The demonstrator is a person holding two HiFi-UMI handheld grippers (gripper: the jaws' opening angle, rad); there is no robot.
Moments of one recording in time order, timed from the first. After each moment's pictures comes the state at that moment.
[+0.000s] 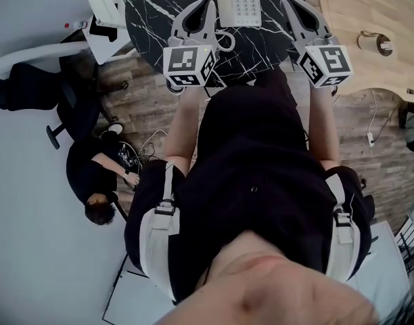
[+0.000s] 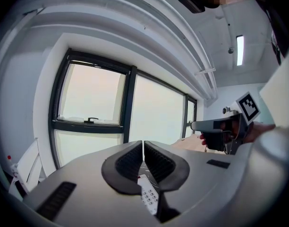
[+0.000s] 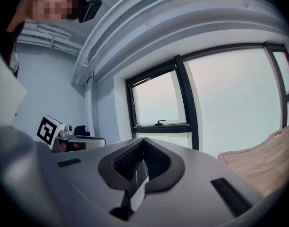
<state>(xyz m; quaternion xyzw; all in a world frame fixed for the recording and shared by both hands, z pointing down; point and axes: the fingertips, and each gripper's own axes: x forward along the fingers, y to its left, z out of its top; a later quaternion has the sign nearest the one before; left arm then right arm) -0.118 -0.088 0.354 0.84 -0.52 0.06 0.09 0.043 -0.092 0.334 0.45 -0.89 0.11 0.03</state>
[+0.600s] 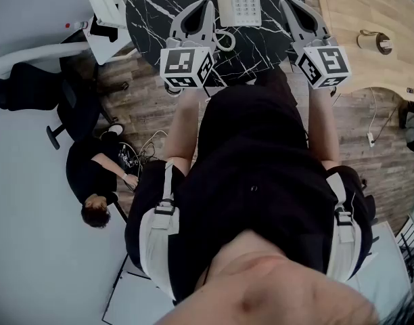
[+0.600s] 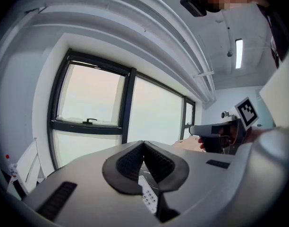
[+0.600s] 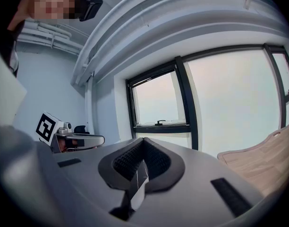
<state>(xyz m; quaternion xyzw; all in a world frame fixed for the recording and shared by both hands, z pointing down) -0.120 -0.078 0.344 0.85 -0.52 0.05 0.09 0.040 -0.082 0.333 0.45 -0.89 0.11 0.03</state>
